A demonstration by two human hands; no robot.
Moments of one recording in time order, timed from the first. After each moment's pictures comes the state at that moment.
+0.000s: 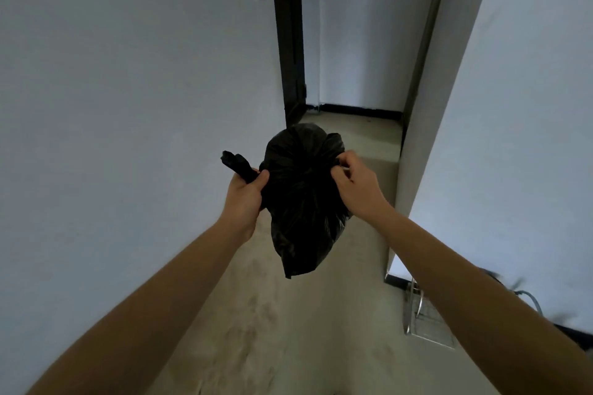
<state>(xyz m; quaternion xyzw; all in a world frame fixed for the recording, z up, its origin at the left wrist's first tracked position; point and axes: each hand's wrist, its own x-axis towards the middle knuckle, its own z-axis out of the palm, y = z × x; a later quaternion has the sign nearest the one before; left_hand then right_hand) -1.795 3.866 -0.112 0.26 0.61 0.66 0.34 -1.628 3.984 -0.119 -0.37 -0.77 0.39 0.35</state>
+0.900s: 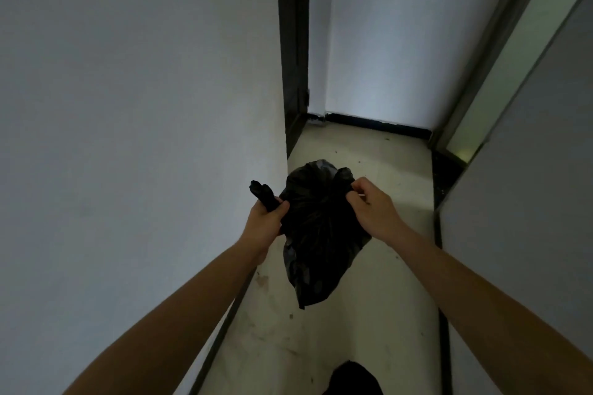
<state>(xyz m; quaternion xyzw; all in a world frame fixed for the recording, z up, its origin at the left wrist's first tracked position) -2.254 4.499 -0.198 0.26 0.65 0.56 0.44 -2.066 4.615 -0.180 -0.47 -0.75 0.40 0.23</state>
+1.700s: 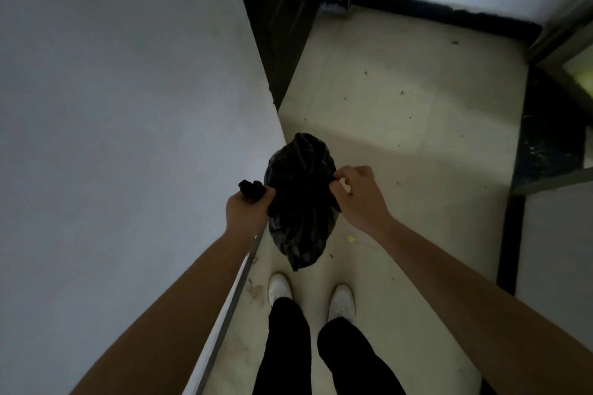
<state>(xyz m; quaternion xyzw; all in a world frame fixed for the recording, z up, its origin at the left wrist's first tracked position) -2.515 5.007 -0.483 0.06 0.82 0.40 0.41 -2.339 5.127 -0.499 -0.51 -0.73 0.45 0.07</state>
